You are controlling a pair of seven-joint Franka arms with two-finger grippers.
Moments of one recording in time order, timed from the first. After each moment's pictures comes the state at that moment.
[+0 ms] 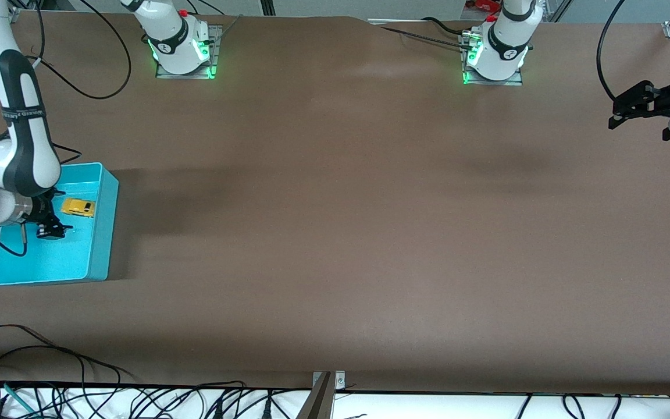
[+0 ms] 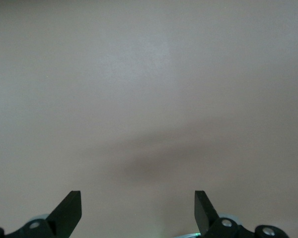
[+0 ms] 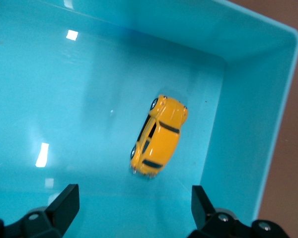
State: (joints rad) left arm 0.00 -0.02 0.03 -1.56 0.00 1.47 0.24; right arm -0.09 0.52 -0.16 -1.66 -0.08 1.94 1.07
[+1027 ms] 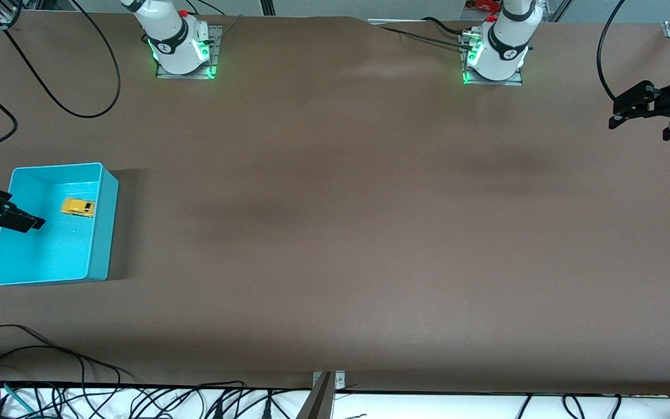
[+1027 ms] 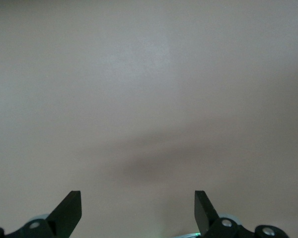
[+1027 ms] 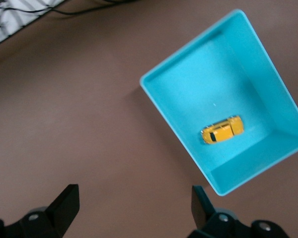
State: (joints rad) left arm 0.00 -0.02 0.03 -1.56 0.00 1.47 0.24; right arm -0.06 0.38 -0.03 -1.25 0.03 1.63 0.37
